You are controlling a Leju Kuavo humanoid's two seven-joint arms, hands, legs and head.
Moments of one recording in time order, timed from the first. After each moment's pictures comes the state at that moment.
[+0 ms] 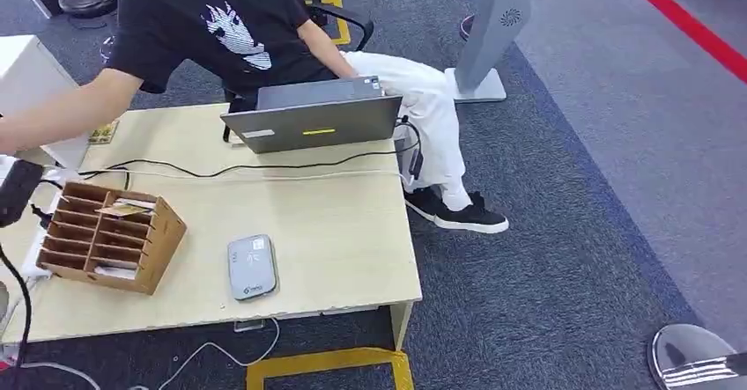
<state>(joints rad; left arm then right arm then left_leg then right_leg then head) -0.51 0.32 0.01 -1.12 -1.23 0.57 0.00 -0.05 0.10 -0.50 0.01 1.20 -0.38 -0.11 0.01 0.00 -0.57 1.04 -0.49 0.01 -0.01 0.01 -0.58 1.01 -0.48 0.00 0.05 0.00</state>
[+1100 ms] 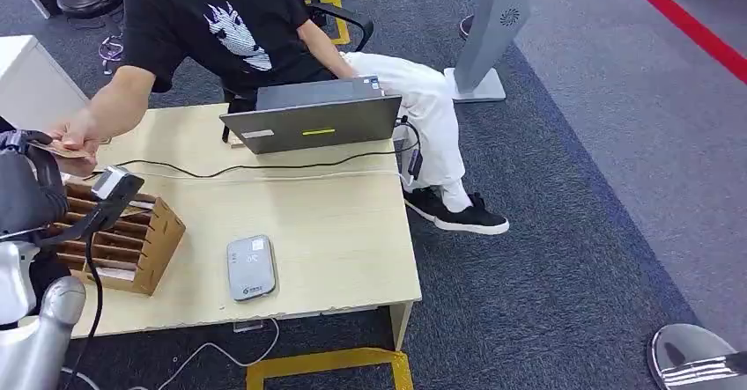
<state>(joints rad) -0.45 0.24 -0.18 -1.27 -1.30 0.56 0.07 -0.05 0.10 -0.49 0.01 1.19 -0.39 -0.12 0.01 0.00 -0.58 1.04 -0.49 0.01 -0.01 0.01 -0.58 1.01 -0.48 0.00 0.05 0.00</state>
